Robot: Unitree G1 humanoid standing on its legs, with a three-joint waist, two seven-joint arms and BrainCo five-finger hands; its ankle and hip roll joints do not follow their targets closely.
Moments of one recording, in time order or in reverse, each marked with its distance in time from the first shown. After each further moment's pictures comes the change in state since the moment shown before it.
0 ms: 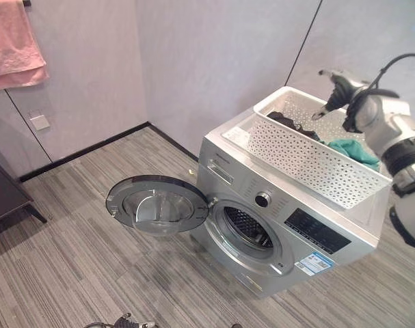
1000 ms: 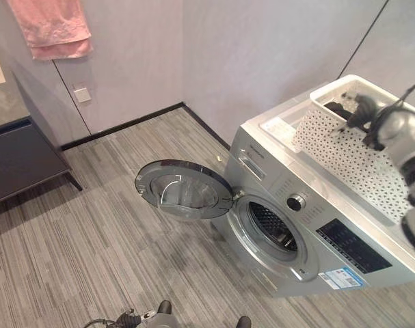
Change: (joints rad) left arm -0.064 -0.013 -0.085 0.000 -0.020 -0.003 -0.027; right arm -0.018 -0.202 -0.042 0.046 0.211 -0.021 0.057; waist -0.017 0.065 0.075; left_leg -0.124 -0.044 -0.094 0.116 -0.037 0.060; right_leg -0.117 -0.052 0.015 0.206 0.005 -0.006
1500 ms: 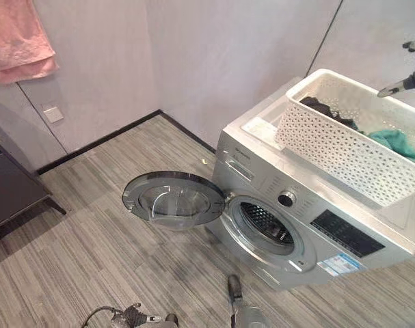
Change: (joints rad) left arm -0.063 0.004 -0.020 0.067 0.057 0.006 -0.020; right arm -0.013 -0.147 -0.008 -0.066 0.104 0.016 0.033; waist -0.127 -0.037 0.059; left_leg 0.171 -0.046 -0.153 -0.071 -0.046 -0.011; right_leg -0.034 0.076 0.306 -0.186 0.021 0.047
